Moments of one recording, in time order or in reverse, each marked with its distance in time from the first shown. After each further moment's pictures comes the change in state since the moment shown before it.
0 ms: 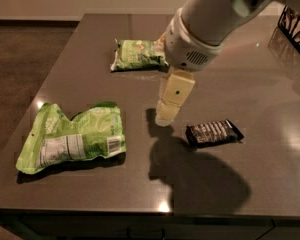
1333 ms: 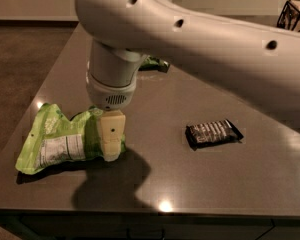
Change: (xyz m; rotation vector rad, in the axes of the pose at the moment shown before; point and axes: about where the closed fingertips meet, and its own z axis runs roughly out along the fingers) arm -0.087 0.047 0.116 -0.151 0.083 -0.273
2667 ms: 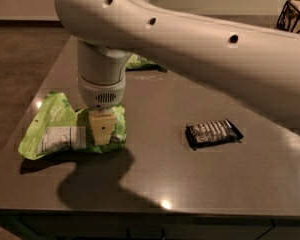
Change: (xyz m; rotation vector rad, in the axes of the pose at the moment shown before) arm -0.005 -0.003 0.014 -0.074 0.057 0.004
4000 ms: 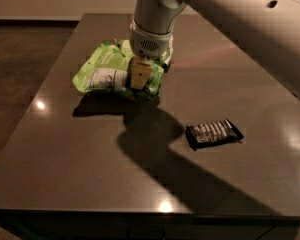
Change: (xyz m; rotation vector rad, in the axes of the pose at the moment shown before) arm 0.110 -0.088 -0.060 0.129 -0.004 0.344
